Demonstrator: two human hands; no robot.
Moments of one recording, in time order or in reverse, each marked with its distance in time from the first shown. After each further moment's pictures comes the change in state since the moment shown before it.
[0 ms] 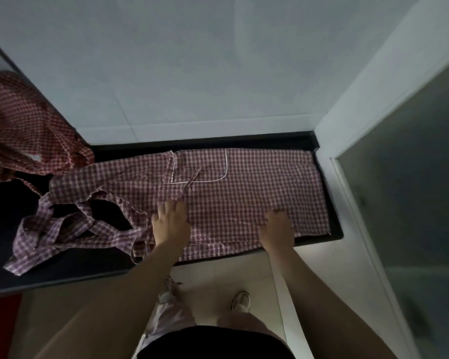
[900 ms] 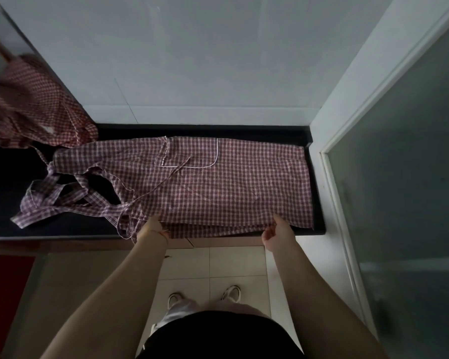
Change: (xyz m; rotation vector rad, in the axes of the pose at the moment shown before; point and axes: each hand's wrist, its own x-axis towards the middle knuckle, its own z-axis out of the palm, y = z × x) left_hand -0.041 0.001 0.055 -1.613 -0.076 -1.165; right_hand -0.001 0.077 -0.025 1.721 -0.295 0.979
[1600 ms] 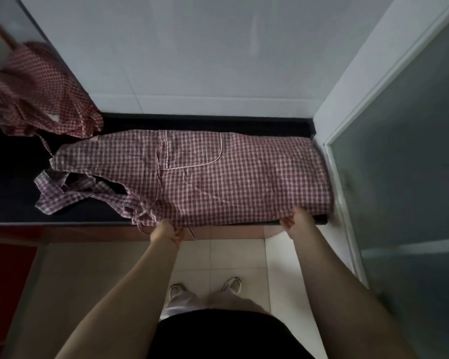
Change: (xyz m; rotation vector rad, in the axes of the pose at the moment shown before) left_hand -0.037 -0.037 -0.007 -0.205 -0.114 -0.017; right_hand 0.006 -0.032 -0.016 -0.219 0.047 -0.181
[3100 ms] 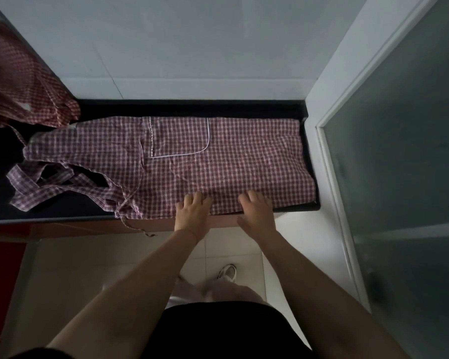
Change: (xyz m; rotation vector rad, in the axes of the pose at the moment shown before) left_hand -0.019 -0.053 0.052 1.995 -0.133 1.251; right_hand -0.009 0.072 0.019 -1.493 -0.095 -1.430
